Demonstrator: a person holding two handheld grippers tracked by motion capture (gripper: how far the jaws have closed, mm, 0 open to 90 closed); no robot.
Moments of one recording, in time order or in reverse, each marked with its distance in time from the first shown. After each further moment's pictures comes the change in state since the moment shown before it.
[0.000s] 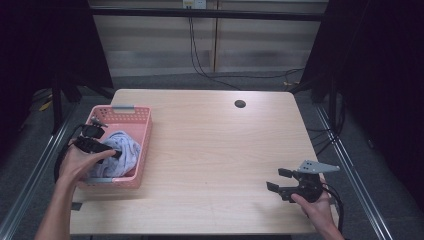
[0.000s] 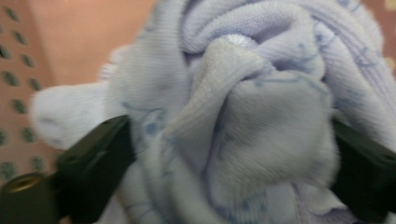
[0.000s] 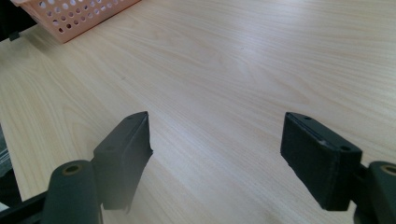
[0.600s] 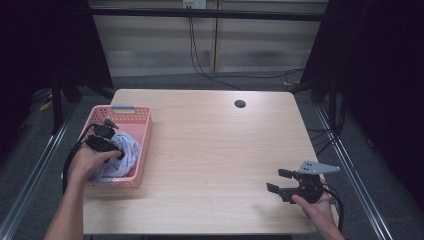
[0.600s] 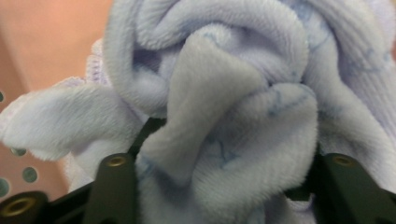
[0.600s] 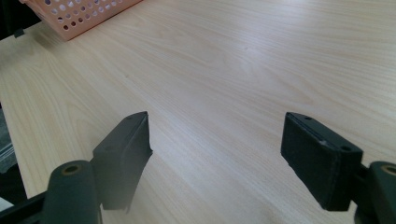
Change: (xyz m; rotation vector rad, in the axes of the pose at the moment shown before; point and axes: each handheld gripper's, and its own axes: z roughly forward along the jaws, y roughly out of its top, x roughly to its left) left arm -0.011 0.011 0.011 0.060 0.027 0.010; right arm 0.001 0.000 -0.002 0.005 0.009 -0.013
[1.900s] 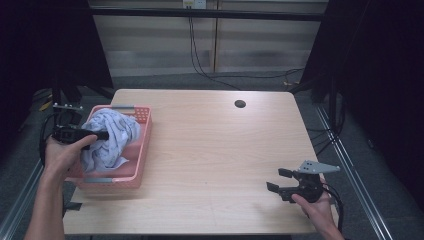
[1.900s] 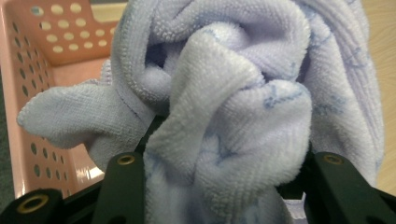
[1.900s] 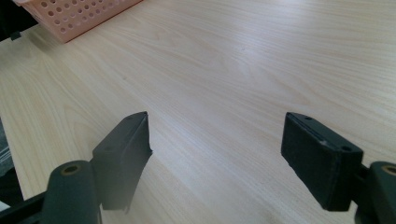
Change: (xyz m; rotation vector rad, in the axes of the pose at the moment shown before) left arm 0.022 -0.020 -0.089 -0.434 -0.195 -0.083; right arm -0.001 0.001 0.001 -0.005 -0.008 0.005
